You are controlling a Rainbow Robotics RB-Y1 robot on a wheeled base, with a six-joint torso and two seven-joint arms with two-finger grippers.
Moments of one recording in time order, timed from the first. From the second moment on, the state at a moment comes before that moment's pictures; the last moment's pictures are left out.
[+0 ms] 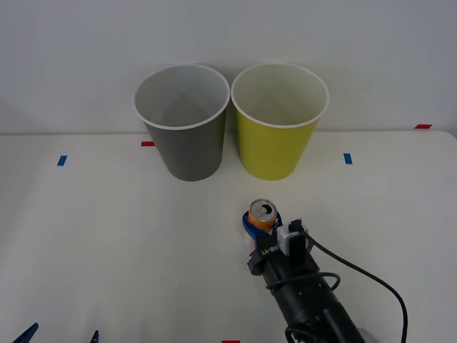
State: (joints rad) right arm 0.30 -0.14 0.48 -1.79 -0.13 -0.17 1.68; left arm 1.04 0.42 -0.15 -1.98 0.06 -0.43 -1.46
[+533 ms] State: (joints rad) right arm 0.29 -0.17 0.44 -2.14 -0.14 0.35 1.67; left arm 1.04 0.42 -0.15 -1.98 0.06 -0.43 -1.46
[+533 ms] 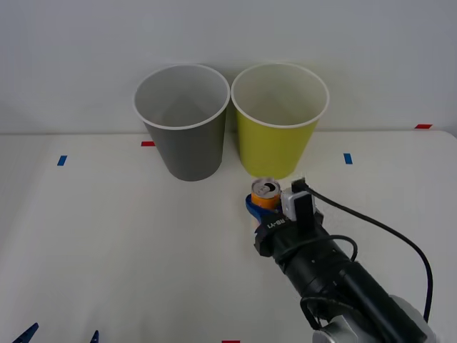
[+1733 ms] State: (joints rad) right arm -0.35 -0.04 0.31 -2.30 -0.25 1.13 1.51; left arm 1.04 0.42 -0.15 -1.98 0.06 -0.43 -1.46
